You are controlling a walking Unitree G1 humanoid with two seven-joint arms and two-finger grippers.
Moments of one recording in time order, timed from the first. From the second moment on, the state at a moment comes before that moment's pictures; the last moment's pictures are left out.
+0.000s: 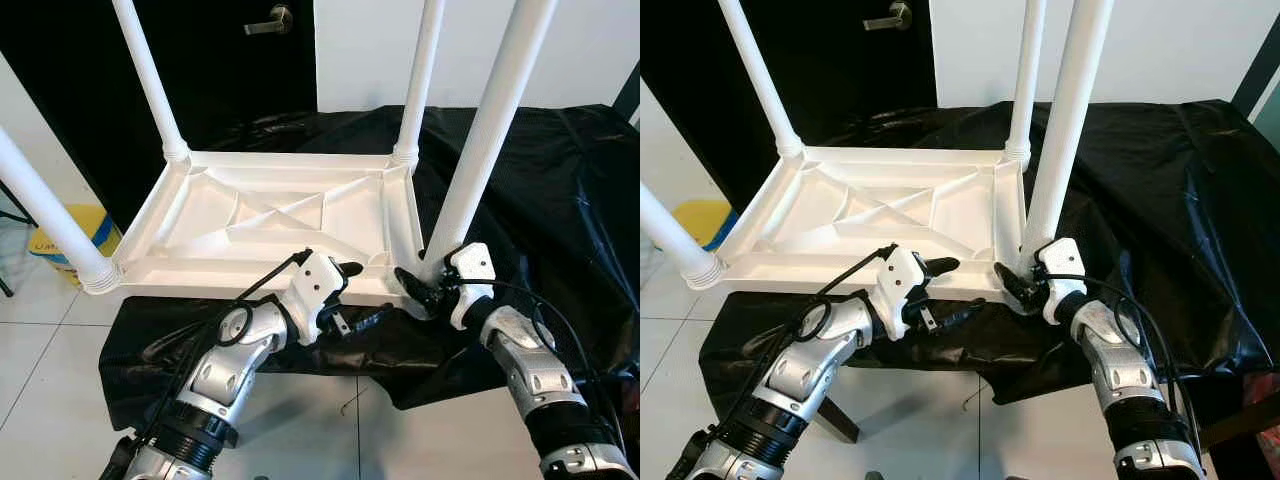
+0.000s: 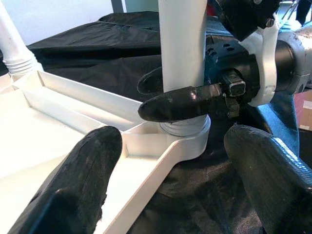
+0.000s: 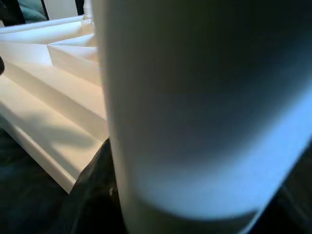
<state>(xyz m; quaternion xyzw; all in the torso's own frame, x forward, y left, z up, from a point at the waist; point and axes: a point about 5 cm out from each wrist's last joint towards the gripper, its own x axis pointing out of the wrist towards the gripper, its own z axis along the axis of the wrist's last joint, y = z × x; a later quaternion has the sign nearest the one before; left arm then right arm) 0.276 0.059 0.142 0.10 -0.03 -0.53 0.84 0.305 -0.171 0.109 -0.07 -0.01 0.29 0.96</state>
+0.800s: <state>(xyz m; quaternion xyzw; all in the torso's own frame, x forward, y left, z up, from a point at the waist) 0.276 0.059 0.141 0.10 -0.03 -0.53 0.84 0.304 -0.167 0.106 -0.05 -0.02 0.20 0.98</state>
